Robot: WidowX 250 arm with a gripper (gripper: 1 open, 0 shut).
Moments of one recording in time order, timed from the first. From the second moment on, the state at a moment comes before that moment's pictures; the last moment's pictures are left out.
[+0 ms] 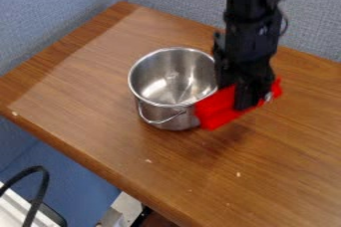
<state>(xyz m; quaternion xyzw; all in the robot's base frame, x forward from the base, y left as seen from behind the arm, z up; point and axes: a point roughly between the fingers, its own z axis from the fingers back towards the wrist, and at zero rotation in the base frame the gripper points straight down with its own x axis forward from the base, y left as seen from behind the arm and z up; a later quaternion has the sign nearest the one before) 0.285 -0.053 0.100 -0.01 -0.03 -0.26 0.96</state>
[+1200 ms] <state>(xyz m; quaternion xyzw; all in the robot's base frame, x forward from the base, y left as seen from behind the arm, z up) 0.329 0.009 0.148 0.02 -0.07 -0.23 0.97</state>
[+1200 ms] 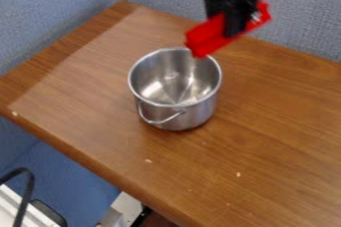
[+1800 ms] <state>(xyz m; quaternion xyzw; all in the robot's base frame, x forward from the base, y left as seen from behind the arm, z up) 0.340 0.034 0.135 0.04 -0.07 -0.27 0.96</state>
